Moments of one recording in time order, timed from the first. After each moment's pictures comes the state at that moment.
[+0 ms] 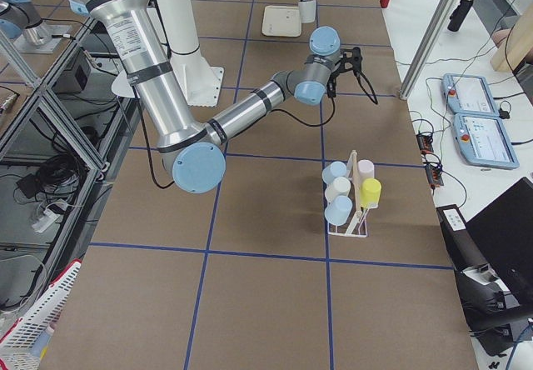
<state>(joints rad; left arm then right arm) -0.90 -2.01 -1.98 -2.01 -2.29 -1.77 1.01 -1.14 1.72 -0.81 2.31 1.29</state>
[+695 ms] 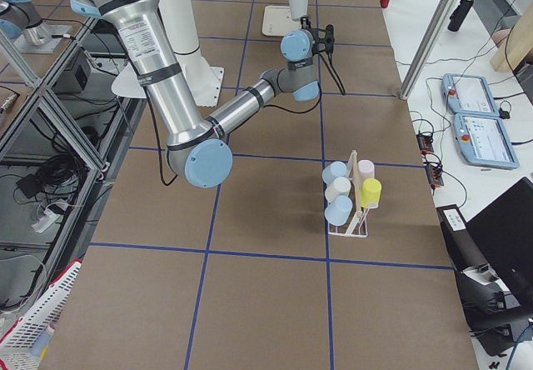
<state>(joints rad) -0.83 -2.05 -1.95 -2.44 -2.23 -2.33 0.86 -1.13 1.72 -0.15 2.17 1.78</state>
